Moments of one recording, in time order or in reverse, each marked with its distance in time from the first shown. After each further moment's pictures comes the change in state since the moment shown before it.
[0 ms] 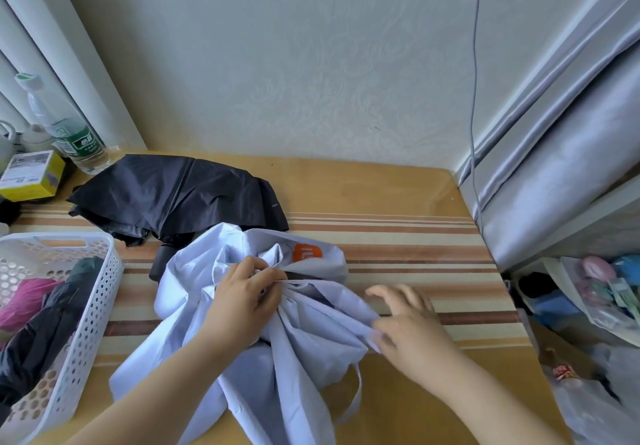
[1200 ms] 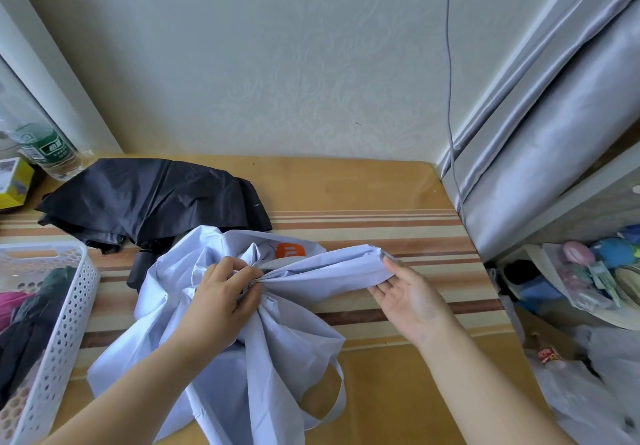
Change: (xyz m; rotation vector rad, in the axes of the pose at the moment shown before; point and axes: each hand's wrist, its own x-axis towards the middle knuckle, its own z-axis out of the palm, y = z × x) left_hand 0.003 -0.006 0.000 -0.005 -0.058 0.030; right_hand 0.032 0.004 -0.028 2.148 0.266 0.742
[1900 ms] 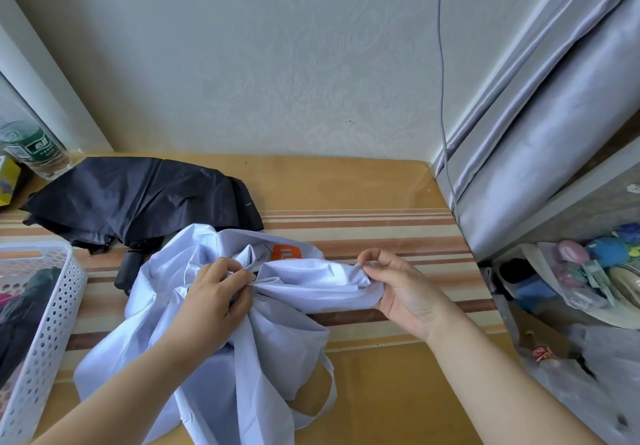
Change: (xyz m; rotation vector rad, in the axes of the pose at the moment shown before) left_hand 0.003 0.001 0.007 0.059 0.031 0.121; right_hand -0.001 -0.021 -0.001 -0.376 -0.221 0.073
